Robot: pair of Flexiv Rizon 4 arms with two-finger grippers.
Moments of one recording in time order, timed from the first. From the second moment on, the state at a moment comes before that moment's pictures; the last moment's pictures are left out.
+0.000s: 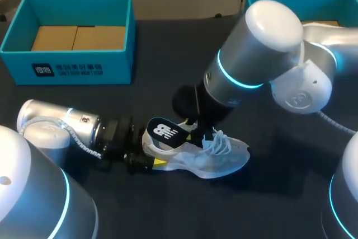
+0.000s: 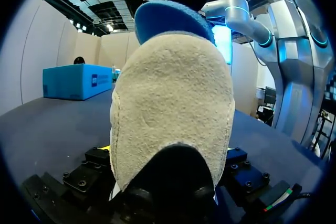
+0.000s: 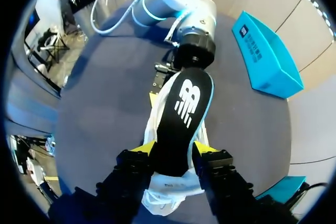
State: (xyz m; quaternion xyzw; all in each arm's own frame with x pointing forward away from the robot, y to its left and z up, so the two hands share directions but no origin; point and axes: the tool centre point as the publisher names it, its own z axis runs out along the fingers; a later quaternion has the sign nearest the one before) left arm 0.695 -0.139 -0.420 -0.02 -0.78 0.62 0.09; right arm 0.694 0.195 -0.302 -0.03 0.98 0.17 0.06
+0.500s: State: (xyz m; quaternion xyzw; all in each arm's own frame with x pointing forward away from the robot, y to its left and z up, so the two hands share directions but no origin) left arm 0.695 -0.139 -0.420 -0.02 -0.78 0.62 0.09; right arm 0.711 0.208 -0.276 -0.04 0.98 0.18 -0.02
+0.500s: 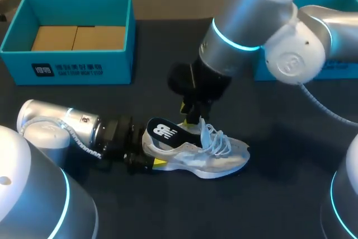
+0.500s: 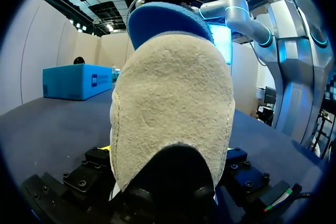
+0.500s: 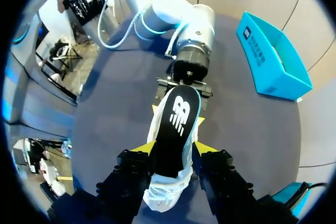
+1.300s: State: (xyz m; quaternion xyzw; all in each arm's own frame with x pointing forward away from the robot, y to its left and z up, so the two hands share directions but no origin) left arm 0.695 -0.140 -0.420 -0.02 -0.78 0.62 0.09; right arm 0.724 0.237 -0.276 -0.07 0.96 0.21 -0.15
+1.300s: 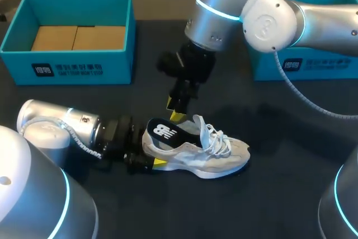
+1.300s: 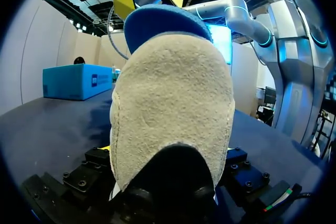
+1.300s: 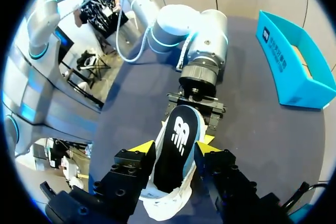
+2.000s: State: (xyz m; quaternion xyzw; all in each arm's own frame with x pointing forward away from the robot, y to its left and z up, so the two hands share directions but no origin) left arm 0.695 -0.139 -0.420 -0.02 -0.78 0.62 0.09; right arm 0.728 0.236 -0.279 -0.06 0.95 0.23 -0.20
